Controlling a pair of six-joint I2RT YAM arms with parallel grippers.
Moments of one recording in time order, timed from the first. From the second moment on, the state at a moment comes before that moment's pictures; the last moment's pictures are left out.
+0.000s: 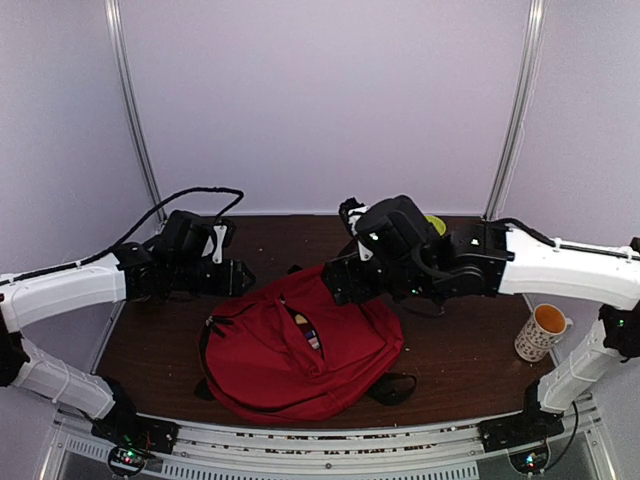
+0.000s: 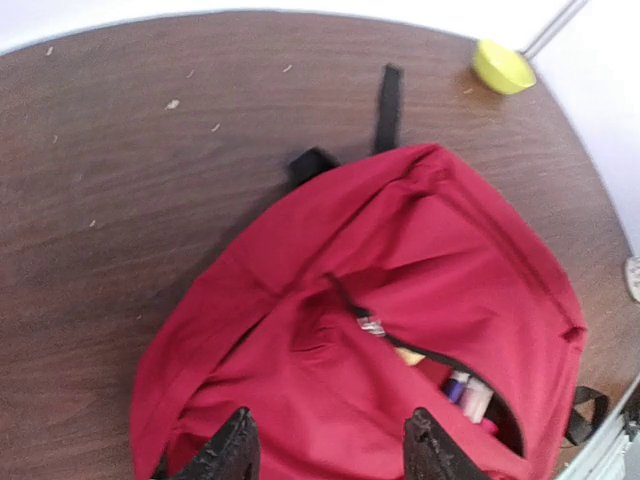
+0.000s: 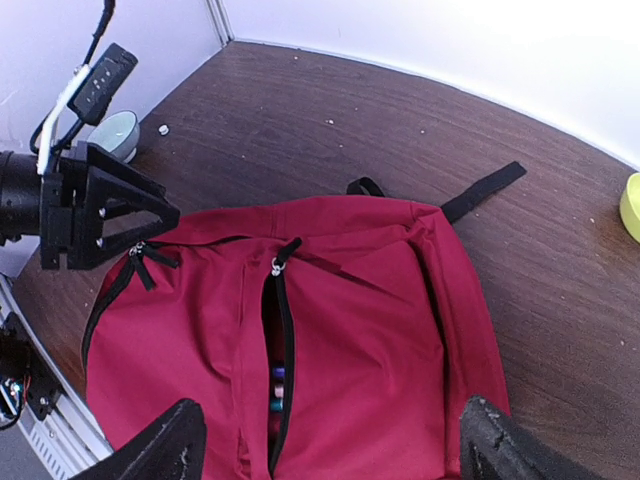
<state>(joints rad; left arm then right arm) -0.72 1.25 0.91 -0.35 -0.04 -0.47 1.18 1.47 1.37 -0.58 0.47 0.49</state>
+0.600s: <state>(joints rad) -0.55 1.63 0.99 -0.29 0.33 -0.43 0.99 2.16 1.91 -0.63 0.06 0.65</state>
